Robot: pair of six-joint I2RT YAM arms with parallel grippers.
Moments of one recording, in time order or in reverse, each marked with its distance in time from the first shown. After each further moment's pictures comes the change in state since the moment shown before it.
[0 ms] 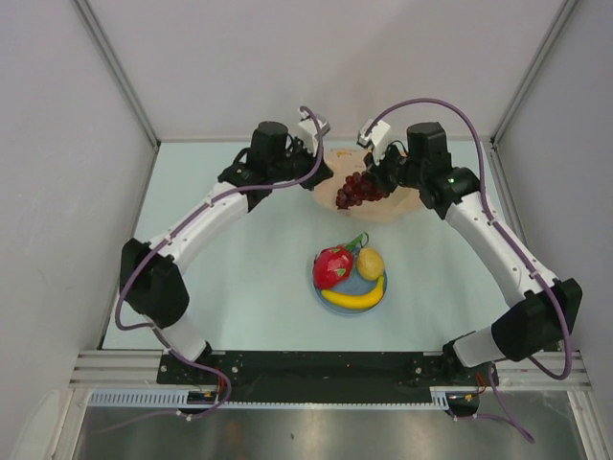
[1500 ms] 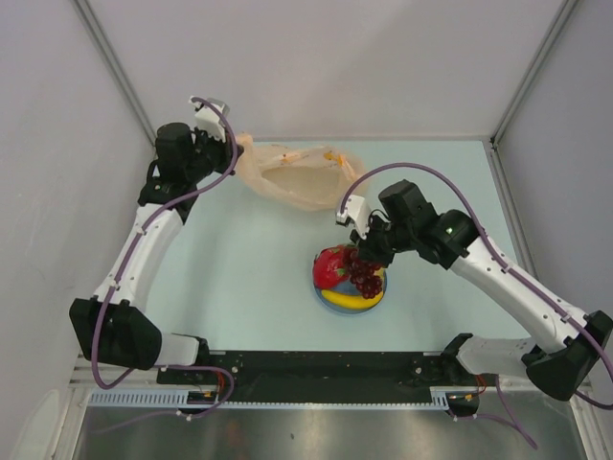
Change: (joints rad) left arm 0.399 -0.307 -0.191 0.037 -0.101 0.045; right arm 0.336 -0.240 -0.179 -0.378 0.082 0.067
